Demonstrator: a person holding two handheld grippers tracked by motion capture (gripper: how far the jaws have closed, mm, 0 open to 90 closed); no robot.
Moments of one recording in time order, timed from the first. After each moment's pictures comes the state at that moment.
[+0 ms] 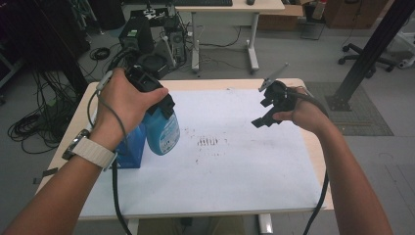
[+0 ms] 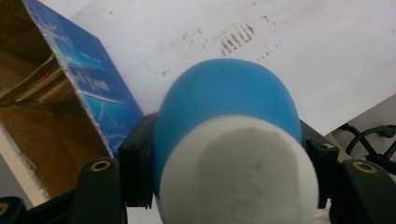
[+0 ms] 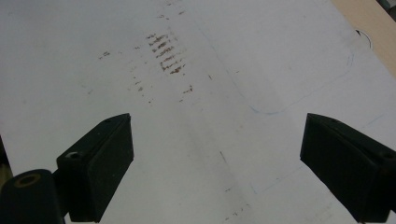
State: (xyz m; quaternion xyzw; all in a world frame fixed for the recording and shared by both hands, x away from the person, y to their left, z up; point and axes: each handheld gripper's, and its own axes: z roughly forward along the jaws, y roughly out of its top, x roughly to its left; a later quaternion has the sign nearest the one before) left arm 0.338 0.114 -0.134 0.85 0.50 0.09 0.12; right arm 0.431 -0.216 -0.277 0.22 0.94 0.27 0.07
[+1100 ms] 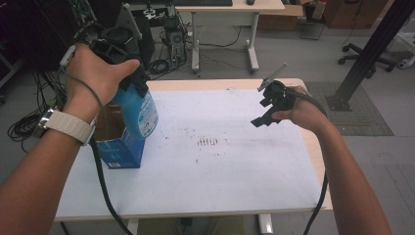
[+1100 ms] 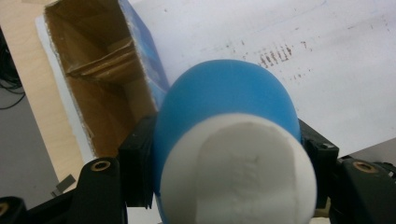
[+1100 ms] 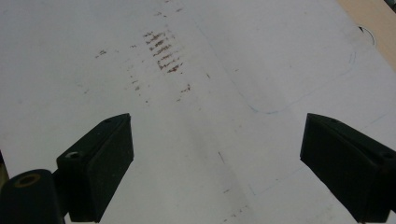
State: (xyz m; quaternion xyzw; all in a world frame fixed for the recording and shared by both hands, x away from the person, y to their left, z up) left arm 0.357 0.163 -0.100 0.80 0.58 0.11 0.12; right arm 0.437 -0.215 -0.281 0.22 0.94 0.26 0.06
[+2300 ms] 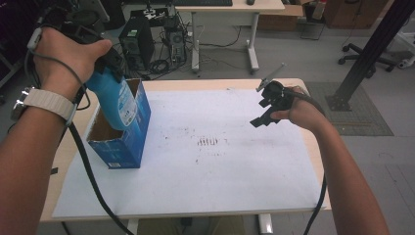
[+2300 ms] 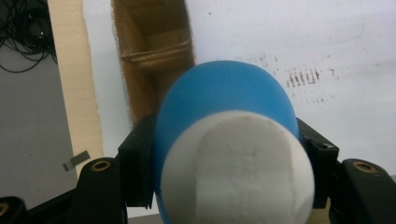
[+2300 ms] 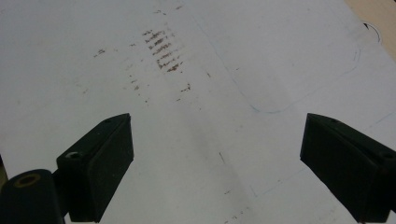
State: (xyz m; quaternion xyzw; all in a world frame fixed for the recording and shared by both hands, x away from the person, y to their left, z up) left arm 0.370 0.210 -0.080 0.74 0.65 0.11 0.11; right arm 0.441 -0.213 -0.285 0.22 0.94 0.26 0.06
